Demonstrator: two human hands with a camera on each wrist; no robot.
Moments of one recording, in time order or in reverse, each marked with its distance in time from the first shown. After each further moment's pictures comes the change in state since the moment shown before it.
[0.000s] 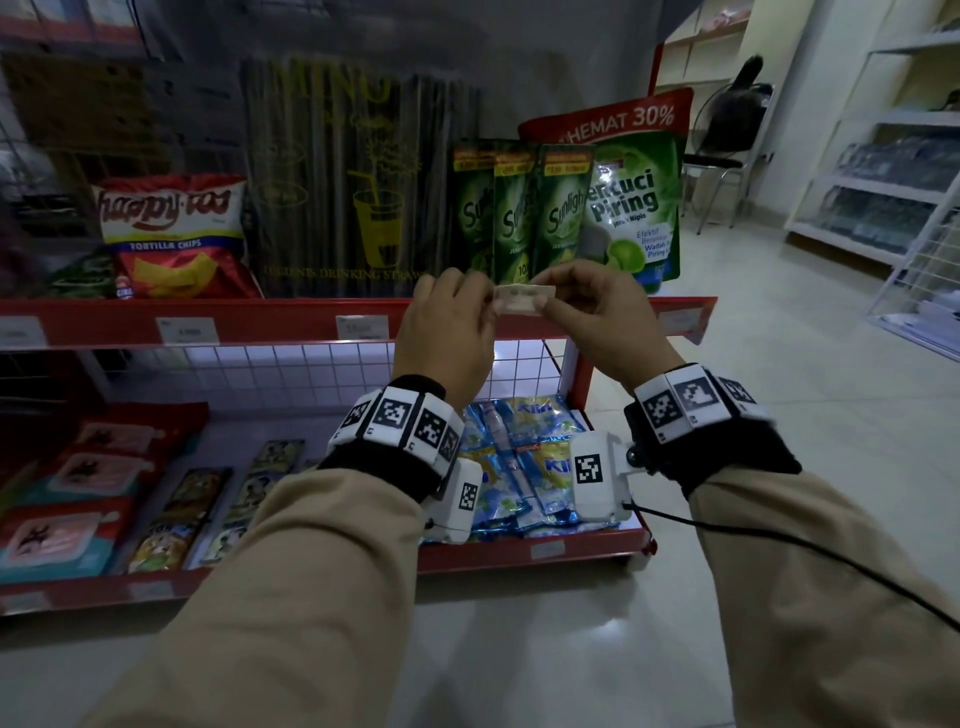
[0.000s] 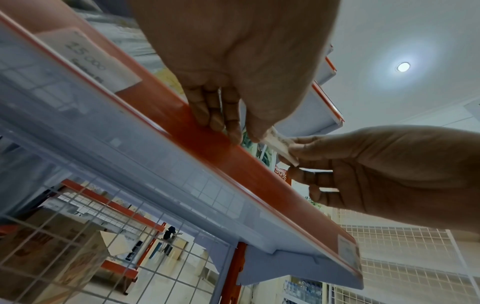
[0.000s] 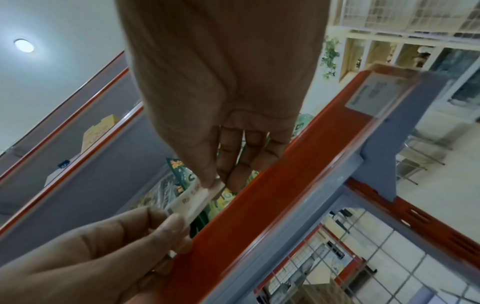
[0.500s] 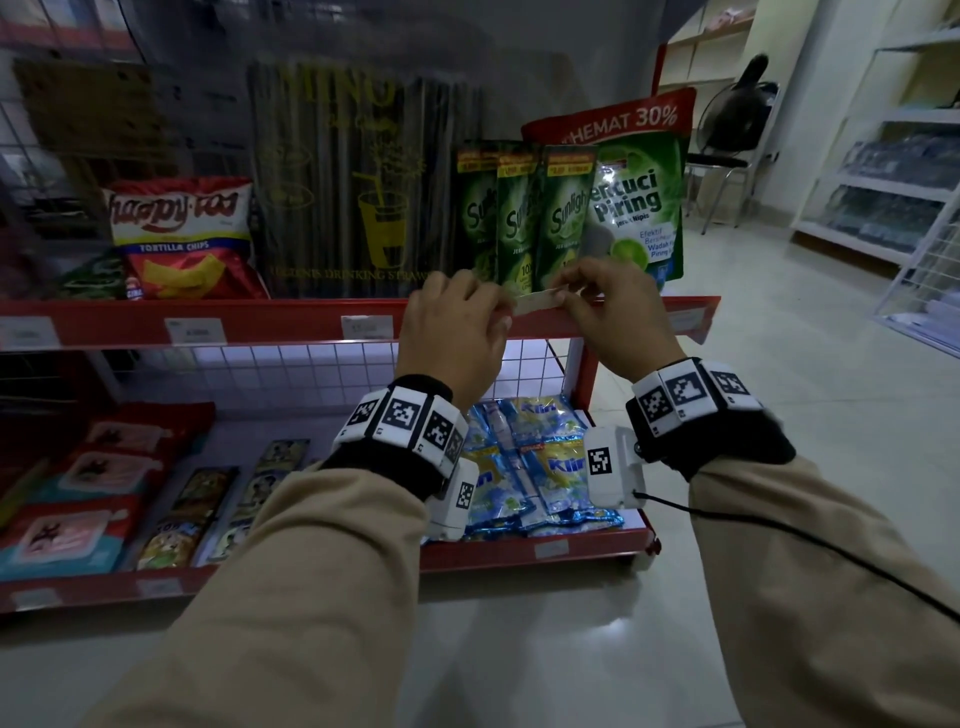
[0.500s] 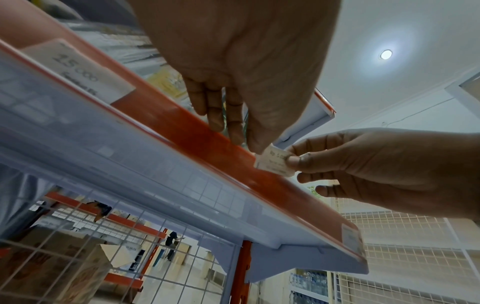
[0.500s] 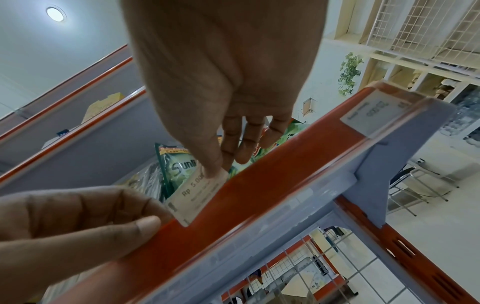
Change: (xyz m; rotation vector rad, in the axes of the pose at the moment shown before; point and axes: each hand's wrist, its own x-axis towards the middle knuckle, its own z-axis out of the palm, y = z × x) left_hand -0.002 0.003 -0.007 0.124 -0.043 0.054; right_hand 0.009 0.010 -0.011 -0.450 0.056 -0.141
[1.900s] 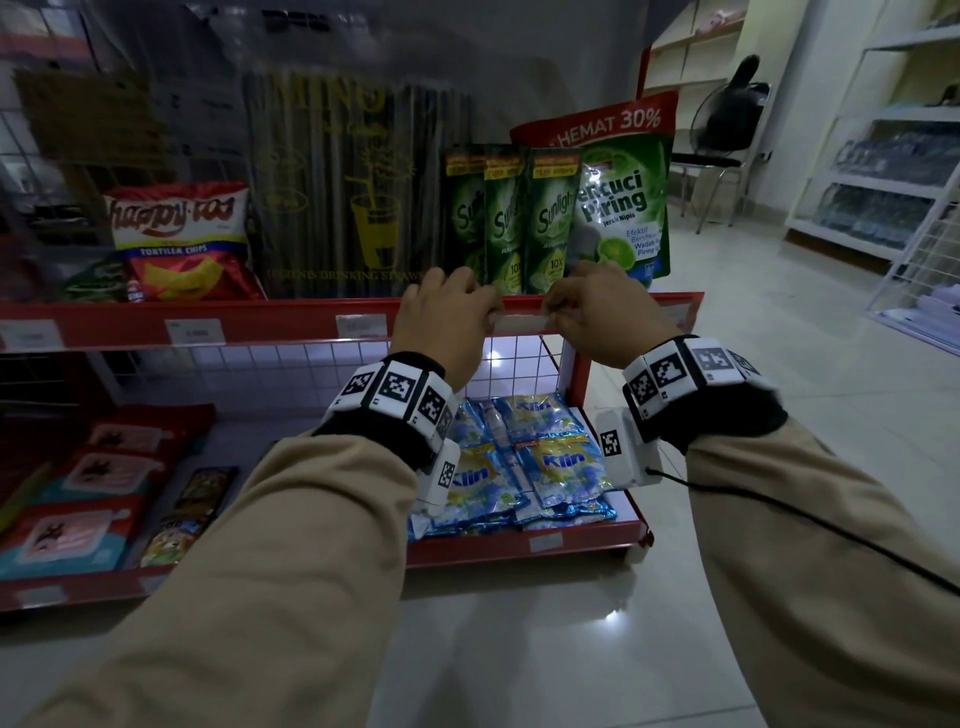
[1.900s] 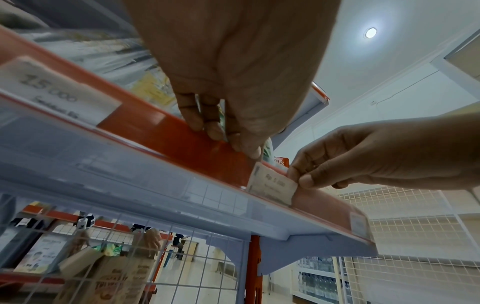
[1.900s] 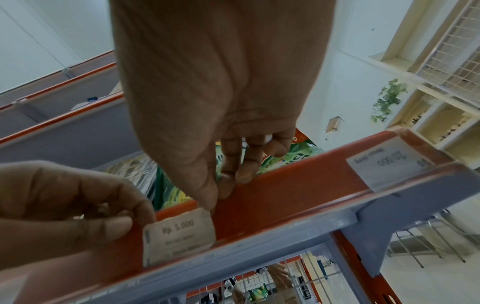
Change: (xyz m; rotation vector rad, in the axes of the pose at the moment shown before) left_hand 0.012 0.001 -0.008 0.187 -0.193 0.055; right_hand 0.001 -0.007 -0.017 -0.440 -0.324 -0.019
